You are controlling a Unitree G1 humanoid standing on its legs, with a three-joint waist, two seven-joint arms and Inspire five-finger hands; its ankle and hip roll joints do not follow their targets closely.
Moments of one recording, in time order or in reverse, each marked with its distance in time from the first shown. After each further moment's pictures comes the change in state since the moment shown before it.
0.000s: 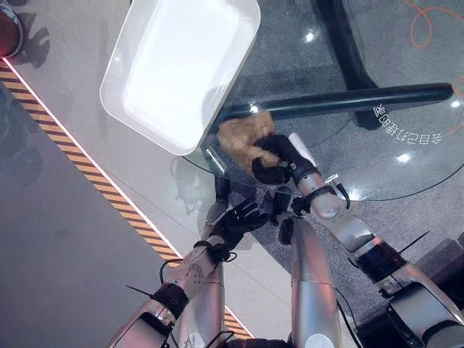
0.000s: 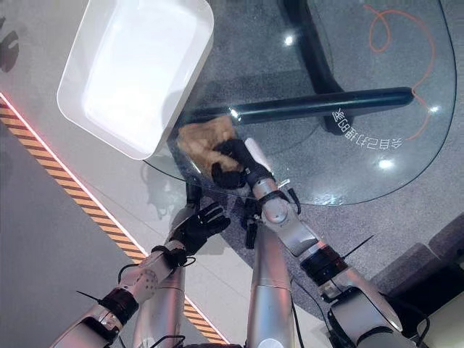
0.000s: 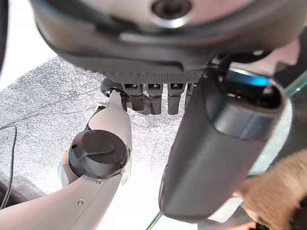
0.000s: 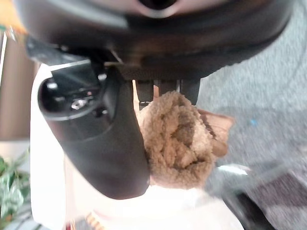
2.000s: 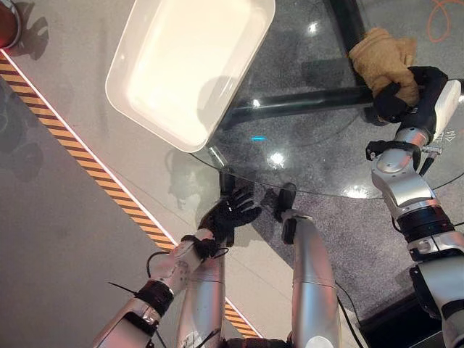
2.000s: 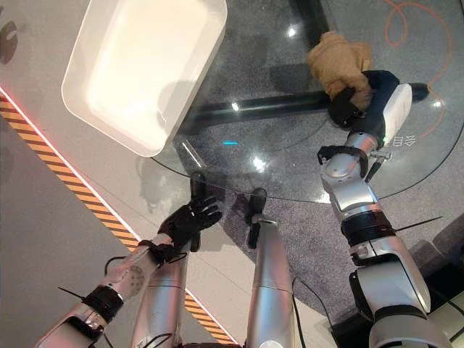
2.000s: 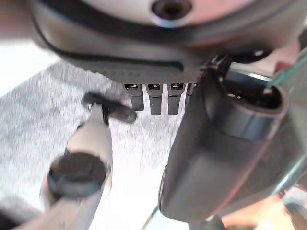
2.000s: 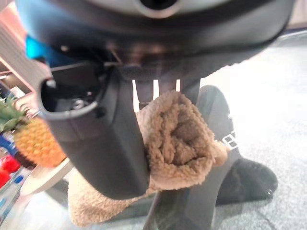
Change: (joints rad) left arm 0.011 0.171 0.004 -0.071 -0.011 -0.037 -0.069; right arm -0.216 -0.161 -0.313 0.357 0.144 -0.005 -0.635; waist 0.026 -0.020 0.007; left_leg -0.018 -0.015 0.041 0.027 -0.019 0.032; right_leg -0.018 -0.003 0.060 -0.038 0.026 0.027
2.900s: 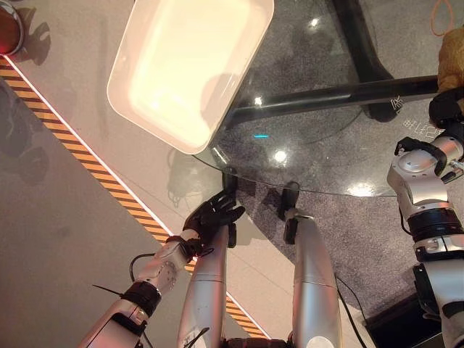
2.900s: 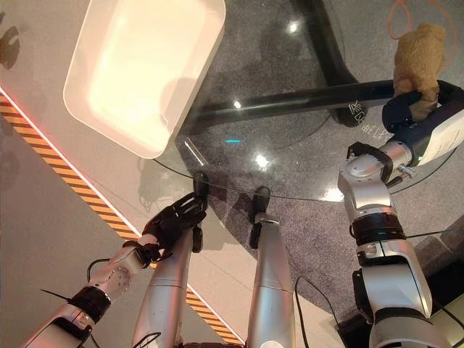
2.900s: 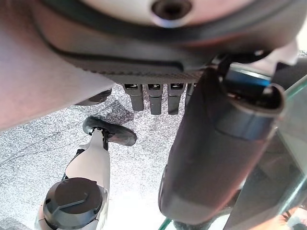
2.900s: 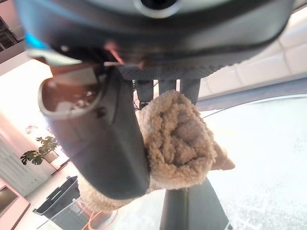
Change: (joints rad) left arm 0.013 0.016 0.020 0.017 -0.028 0.001 0.012; right arm 0.016 0.005 -0.137 0.033 0.043 -0.056 -0.236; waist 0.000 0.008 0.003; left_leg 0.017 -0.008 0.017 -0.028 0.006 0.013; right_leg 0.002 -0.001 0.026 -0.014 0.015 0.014
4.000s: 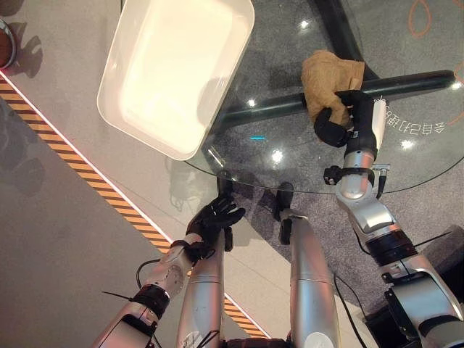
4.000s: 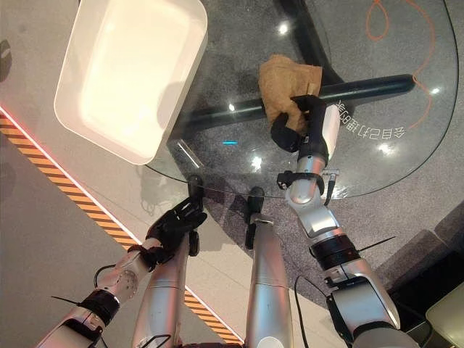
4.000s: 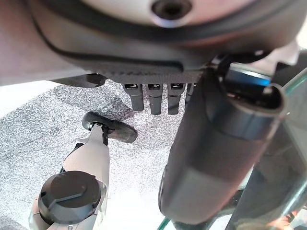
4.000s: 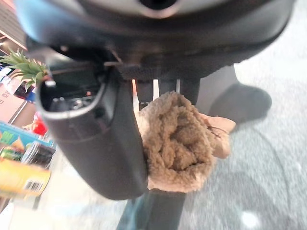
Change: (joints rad) left arm 0.007 -0.093 0.050 0.087 0.050 -0.046 -0.003; right arm 0.187 0.171 0.193 -0.270 -0.196 -0.010 0.531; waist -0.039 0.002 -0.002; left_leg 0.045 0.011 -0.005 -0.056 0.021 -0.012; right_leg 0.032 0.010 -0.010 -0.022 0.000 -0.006
